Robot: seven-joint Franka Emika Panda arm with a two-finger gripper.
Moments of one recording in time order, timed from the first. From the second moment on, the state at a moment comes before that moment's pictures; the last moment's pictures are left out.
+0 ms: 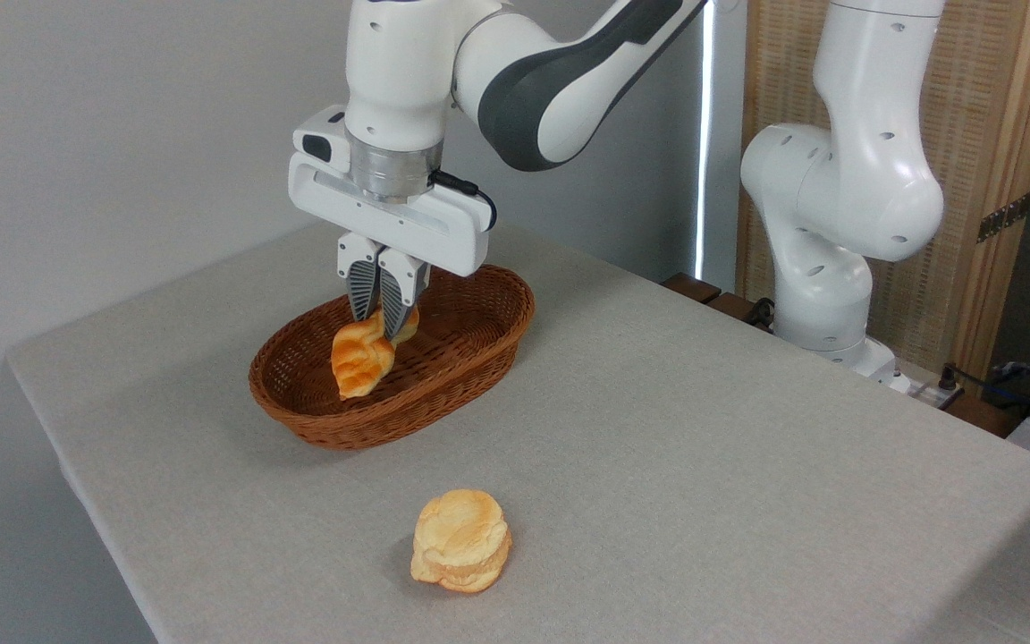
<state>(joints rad) -0.21 -0.22 -0.09 -2.25 -0.36 2.23 0.17</state>
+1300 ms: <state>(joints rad) -0.21 -0.21 -0.11 -2.18 -0.36 2.23 0.17</state>
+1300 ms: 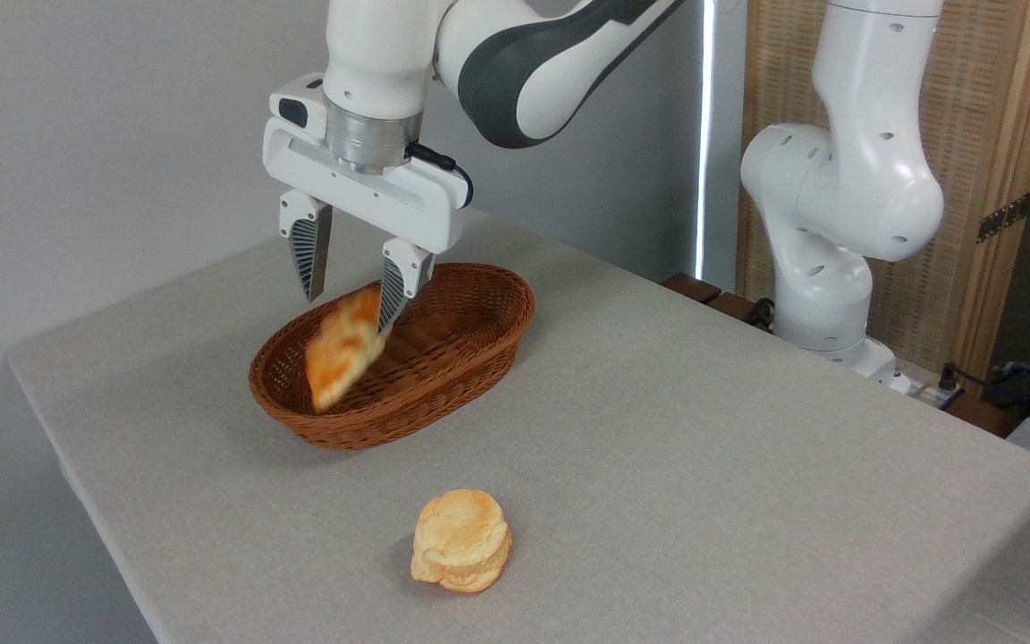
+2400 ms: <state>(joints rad) -0.17 -0.21 -0.02 -1.87 -0.17 1.69 0.48</state>
